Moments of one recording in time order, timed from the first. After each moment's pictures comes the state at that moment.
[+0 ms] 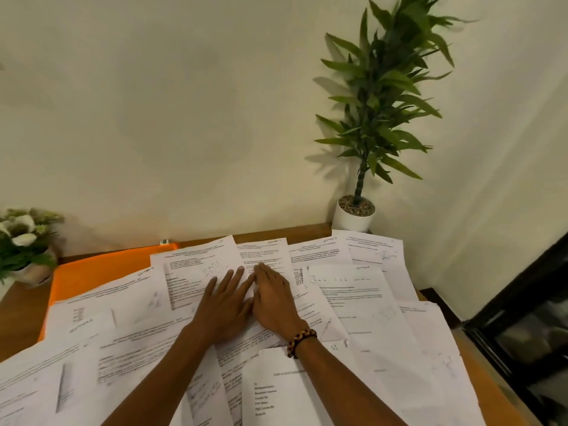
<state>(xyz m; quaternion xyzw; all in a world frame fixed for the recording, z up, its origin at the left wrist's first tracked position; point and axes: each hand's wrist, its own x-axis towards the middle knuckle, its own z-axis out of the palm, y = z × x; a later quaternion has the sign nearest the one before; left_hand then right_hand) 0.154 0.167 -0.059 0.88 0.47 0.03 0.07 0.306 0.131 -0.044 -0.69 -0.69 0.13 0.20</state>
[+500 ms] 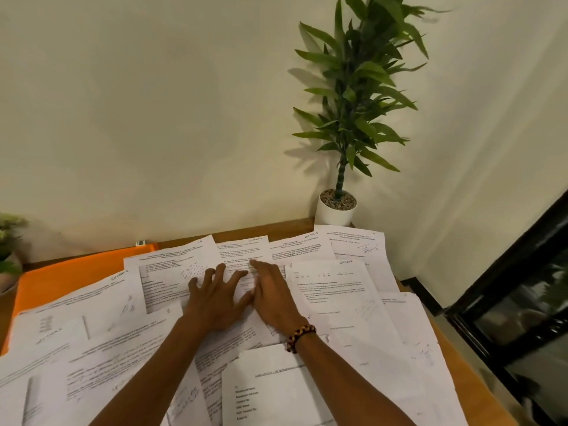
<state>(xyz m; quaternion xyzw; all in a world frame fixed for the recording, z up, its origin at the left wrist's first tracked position) 0.187 0.169 -0.038 0.85 0.52 0.00 0.07 0.338 0.116 -0.040 -0.67 -0.62 0.20 0.36</state>
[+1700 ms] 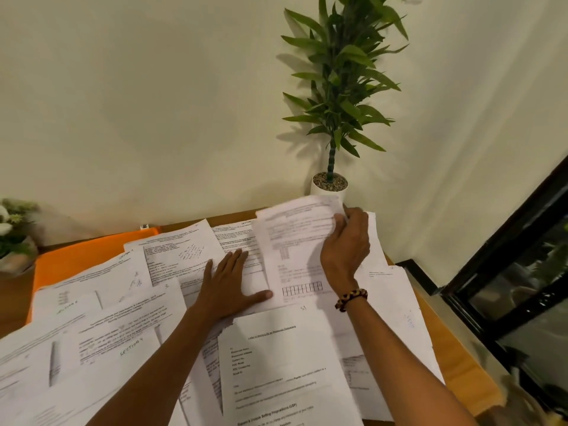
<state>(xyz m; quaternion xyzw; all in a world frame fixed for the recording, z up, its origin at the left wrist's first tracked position) 0.195 0.135 -0.052 0.87 0.48 0.07 0.11 0.422 0.063 0.049 -0.75 -0.35 -0.15 0.54</state>
